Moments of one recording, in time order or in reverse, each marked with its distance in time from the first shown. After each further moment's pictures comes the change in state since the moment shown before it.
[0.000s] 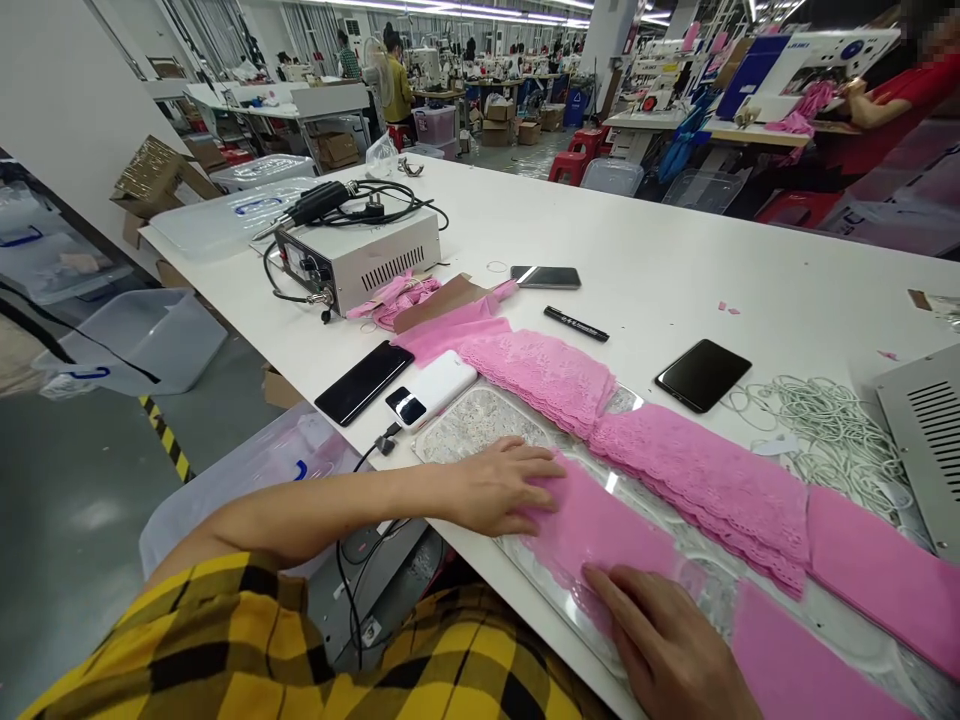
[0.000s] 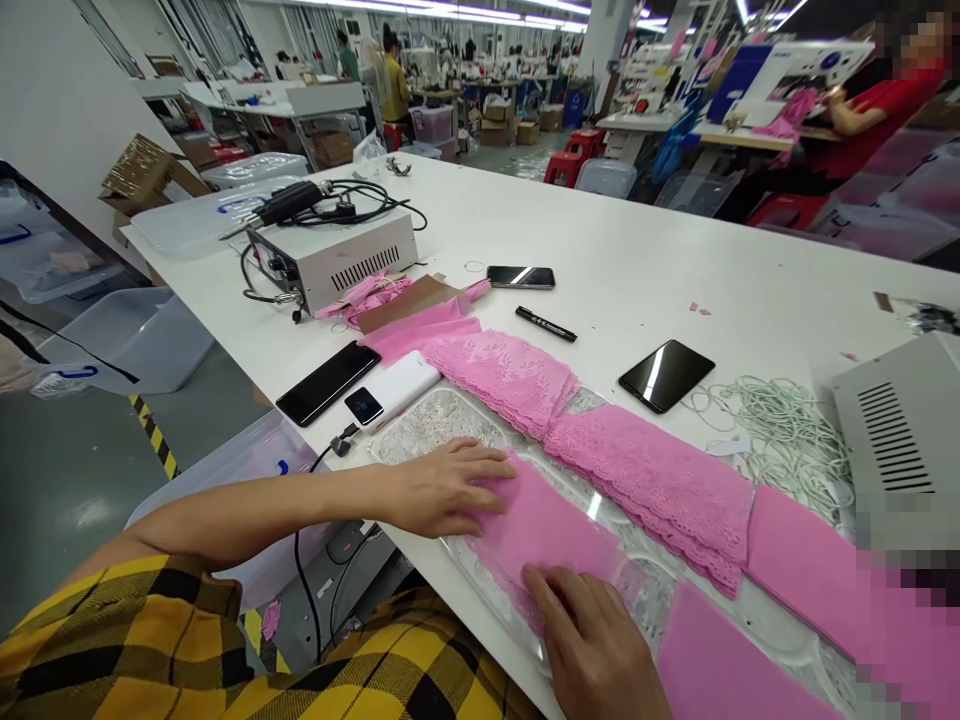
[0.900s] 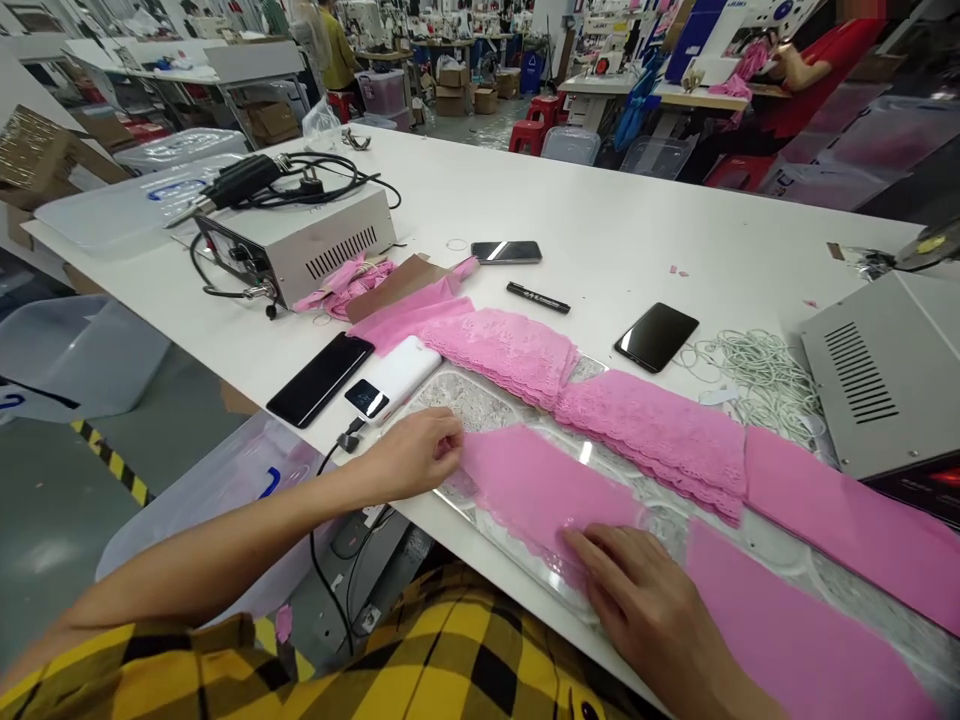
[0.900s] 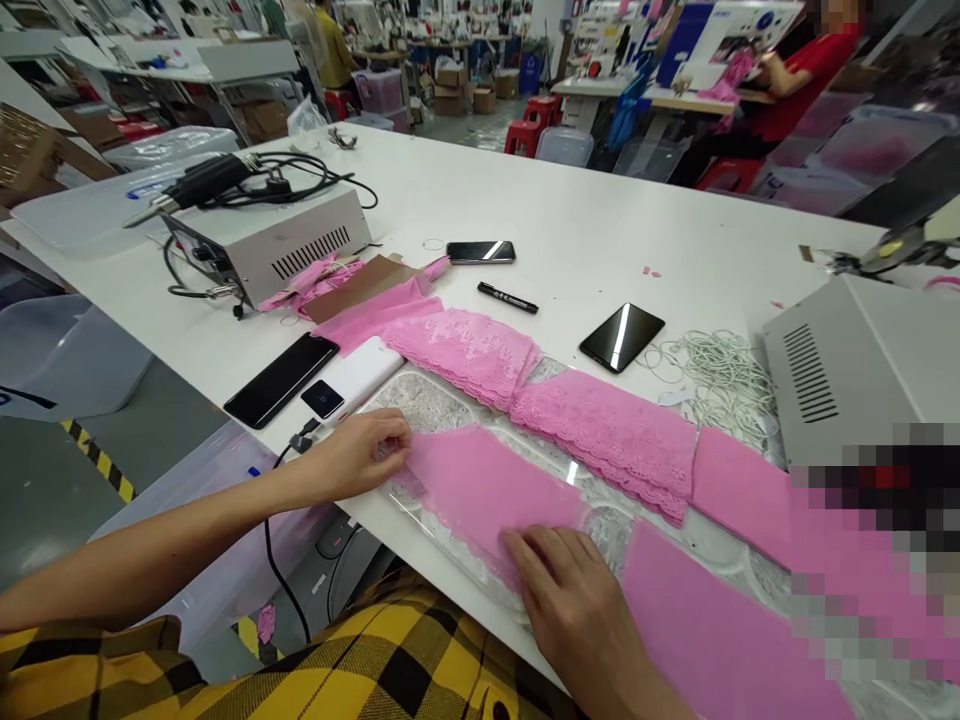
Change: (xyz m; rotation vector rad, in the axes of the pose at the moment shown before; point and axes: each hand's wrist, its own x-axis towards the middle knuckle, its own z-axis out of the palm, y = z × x) left_hand -0.029 0.001 -0.023 -0.077 0.162 -0.527; right_hand 0.009 -0.004 -0.013 0.026 -0.050 0.074
